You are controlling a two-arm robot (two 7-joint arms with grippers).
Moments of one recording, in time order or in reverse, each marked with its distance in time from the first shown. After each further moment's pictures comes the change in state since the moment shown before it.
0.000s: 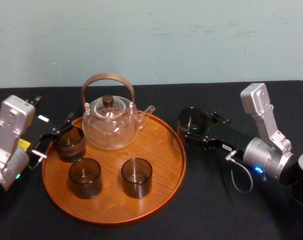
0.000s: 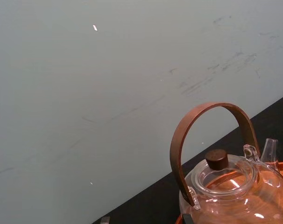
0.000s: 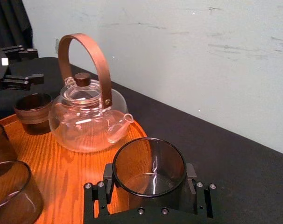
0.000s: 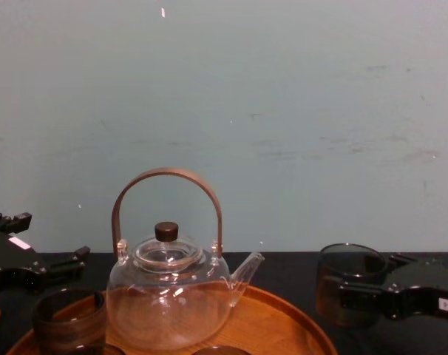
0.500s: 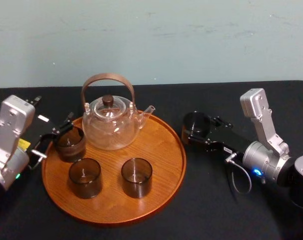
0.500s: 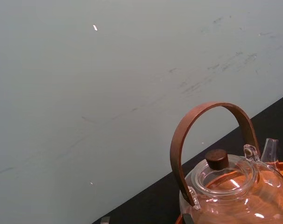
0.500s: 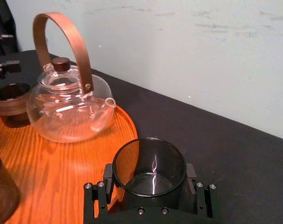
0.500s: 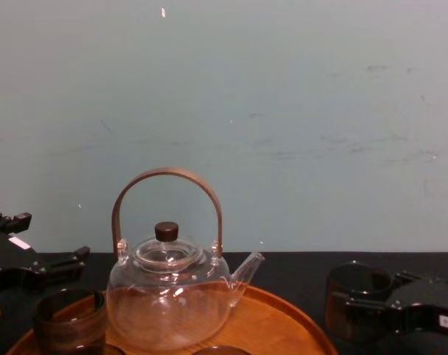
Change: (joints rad) left arm 0.000 0.000 0.000 0.000 0.000 0.000 0.000; right arm 0.030 -0.033 0.005 0.112 -0.014 -0.034 -0.006
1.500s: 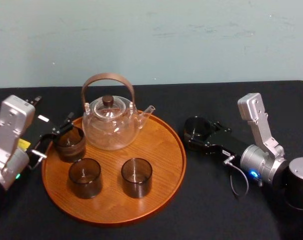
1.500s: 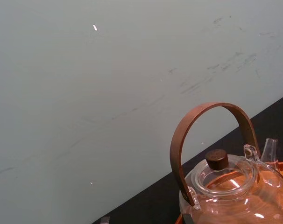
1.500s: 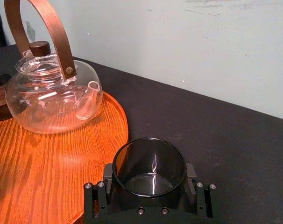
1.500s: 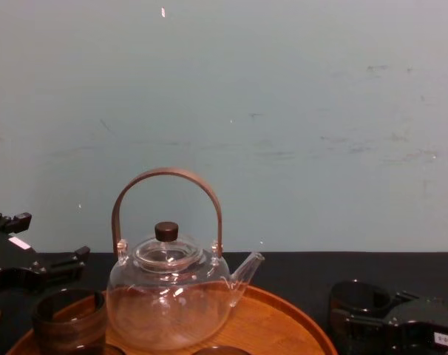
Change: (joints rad) left arm 0.000 0.000 0.000 0.000 0.000 0.000 0.000; right arm 0.046 -0.037 -0.005 0.129 0.002 -0.024 0.006
